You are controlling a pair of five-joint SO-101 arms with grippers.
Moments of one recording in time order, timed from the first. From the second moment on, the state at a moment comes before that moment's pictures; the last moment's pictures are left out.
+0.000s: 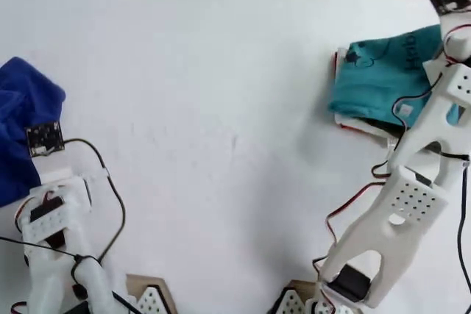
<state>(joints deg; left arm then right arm) -40.5 -38.3 78.0 28.4 -12.8 28.0 45.7 -71.5 87.3 48.3</state>
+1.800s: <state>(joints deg) -40.5 -38.3 78.0 28.4 -12.8 32.9 54.7 -73.8 98.1 37.8</state>
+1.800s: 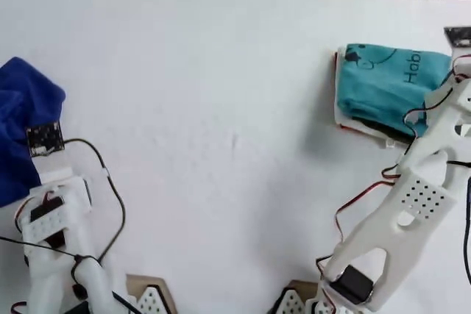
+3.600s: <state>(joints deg) -40.5 -38.3 78.0 28.4 -12.8 4.7 -52.6 80.5 47.3 32.7</state>
